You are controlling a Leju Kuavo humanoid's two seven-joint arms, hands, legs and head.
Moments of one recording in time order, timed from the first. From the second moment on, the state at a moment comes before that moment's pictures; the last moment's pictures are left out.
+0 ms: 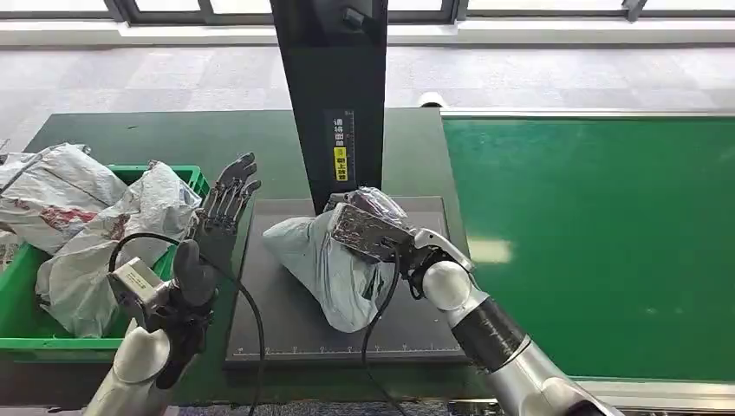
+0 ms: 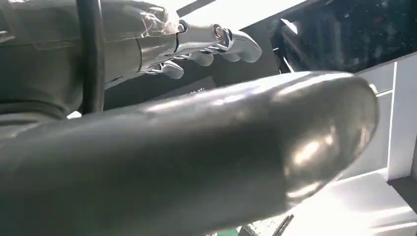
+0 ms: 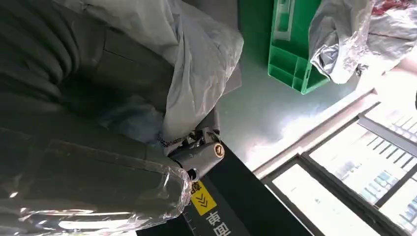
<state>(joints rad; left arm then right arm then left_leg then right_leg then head) -0.19 -0.04 -0.37 -1.78 0.05 0.01 -0.31 -0.60 0.14 0.54 -1.01 0.23 0.14 -0.23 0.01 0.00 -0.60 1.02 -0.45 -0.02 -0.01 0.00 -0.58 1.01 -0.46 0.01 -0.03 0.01</state>
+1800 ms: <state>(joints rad) -0.09 0.00 -0.40 -1.86 -0.23 -0.01 -0.11 0.13 -0.05 0.15 -2.03 0.42 -0.10 -0.21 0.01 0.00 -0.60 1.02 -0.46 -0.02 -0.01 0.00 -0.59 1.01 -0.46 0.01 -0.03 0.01</state>
